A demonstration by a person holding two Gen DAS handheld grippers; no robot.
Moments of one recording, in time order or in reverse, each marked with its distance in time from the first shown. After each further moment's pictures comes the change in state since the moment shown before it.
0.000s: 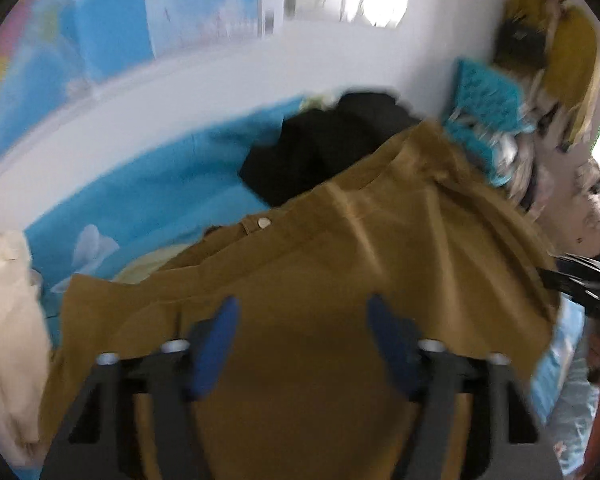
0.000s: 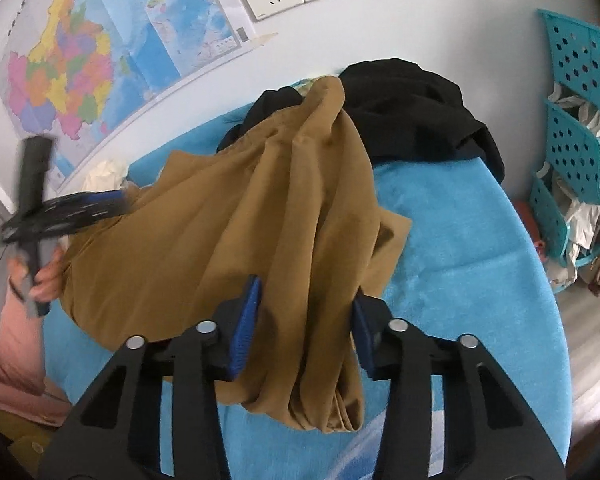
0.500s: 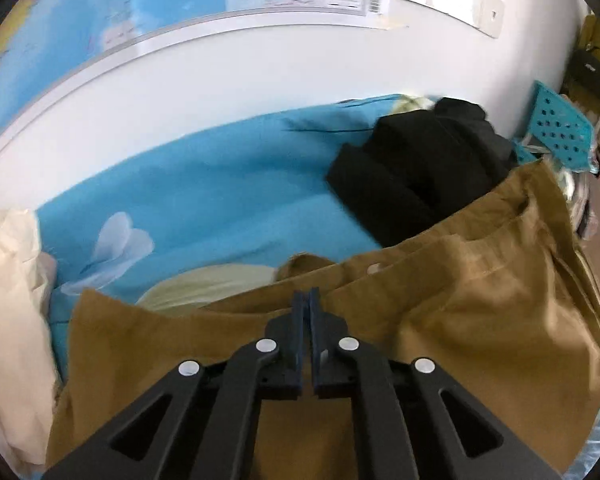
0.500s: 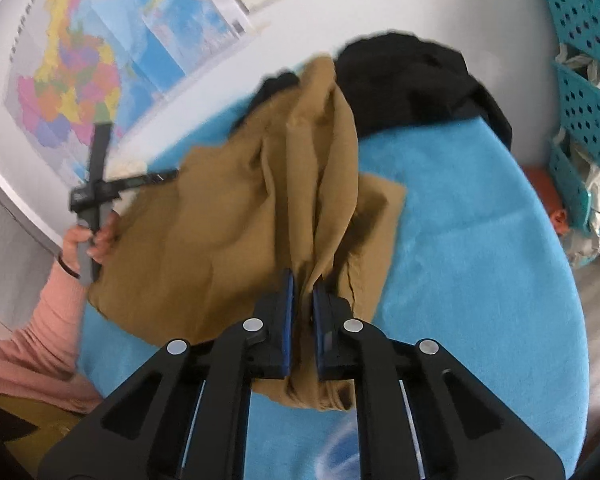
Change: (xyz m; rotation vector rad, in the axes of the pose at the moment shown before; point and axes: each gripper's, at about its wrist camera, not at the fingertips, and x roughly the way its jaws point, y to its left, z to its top) left arm 0.040 0.066 0.015 -0.153 -0.017 0.146; right arm 0.004 -0.022 -0.015 0.062 0.111 0.084
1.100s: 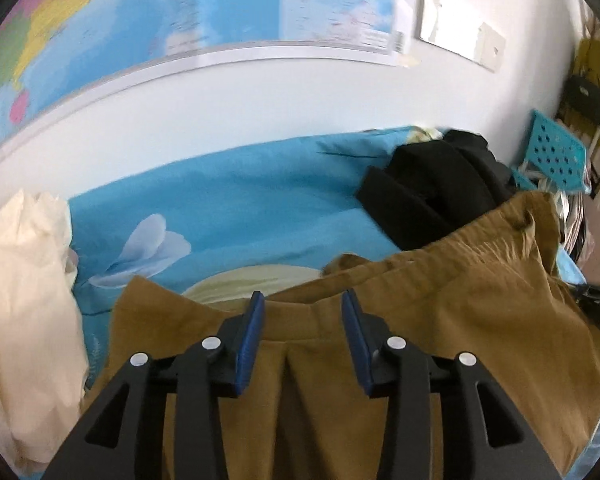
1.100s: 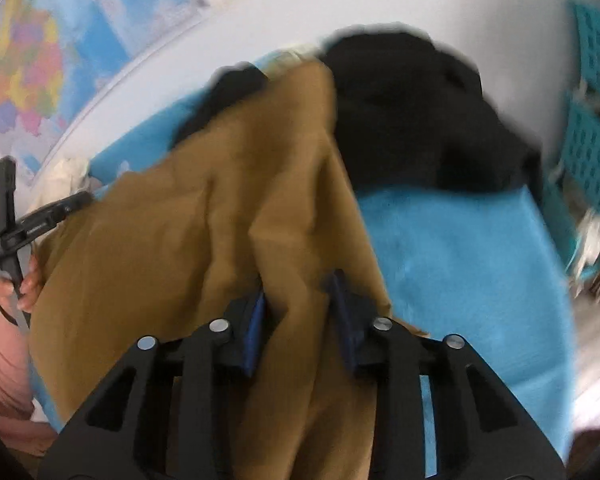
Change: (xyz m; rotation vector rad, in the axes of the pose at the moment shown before) left arm -0.020 0.042 -0.019 -0.056 -0.116 -0.046; right arm 0.064 -0.023 0.078 0.031 -0.023 -0.073
